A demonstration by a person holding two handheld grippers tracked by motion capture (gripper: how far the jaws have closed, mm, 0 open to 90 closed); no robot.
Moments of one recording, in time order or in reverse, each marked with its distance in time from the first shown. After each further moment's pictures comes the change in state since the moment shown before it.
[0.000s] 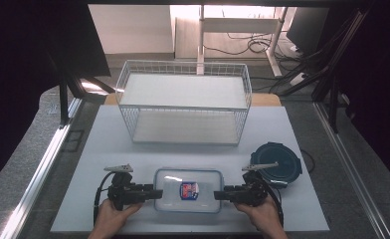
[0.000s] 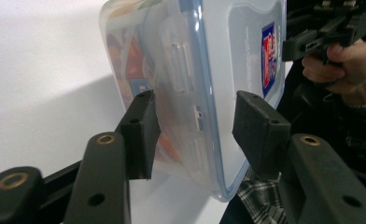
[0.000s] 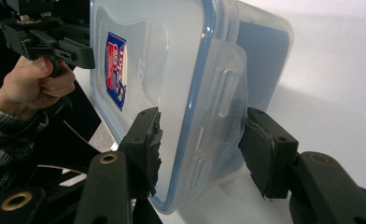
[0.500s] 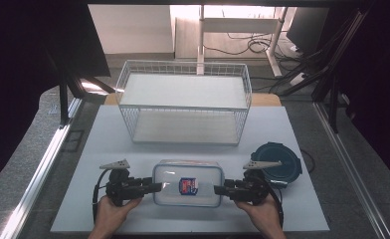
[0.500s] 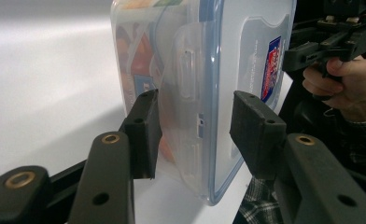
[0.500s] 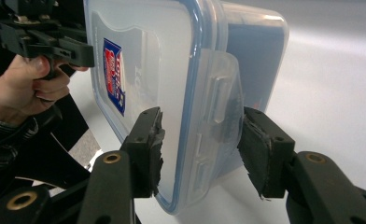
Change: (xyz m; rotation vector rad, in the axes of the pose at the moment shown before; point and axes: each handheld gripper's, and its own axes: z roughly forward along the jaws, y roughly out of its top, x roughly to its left) left arm -0.006 0.012 -0.009 -0.088 0.016 0.058; right arm 0.013 0.008 -0.008 -0.096 -0.044 -0.117
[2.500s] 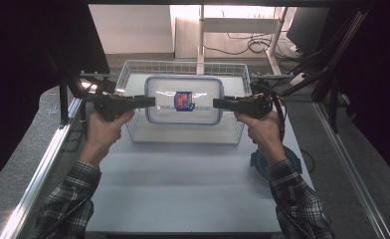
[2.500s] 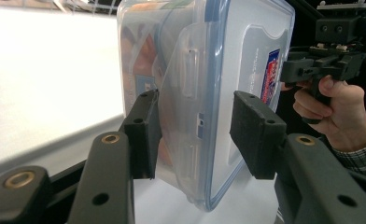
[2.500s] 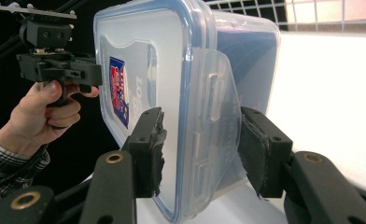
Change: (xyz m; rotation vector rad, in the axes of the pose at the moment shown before) left arm -0.004 0.211 -0.054 -0.167 0.041 0.070; right arm -0.001 0.211 -0.035 -0.212 0.036 -0.099
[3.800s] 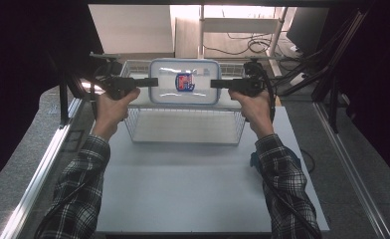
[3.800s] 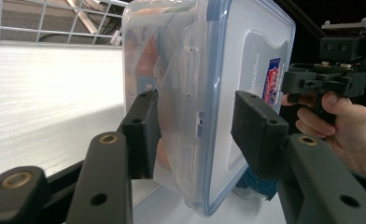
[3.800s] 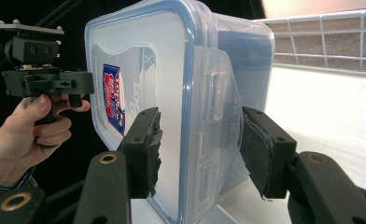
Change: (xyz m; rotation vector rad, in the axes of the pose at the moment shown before) left arm 0.044 0.035 0.027 -0.027 0.015 -0.099; right arm -0.038 0.038 0.032 0.001 -0.063 0.091
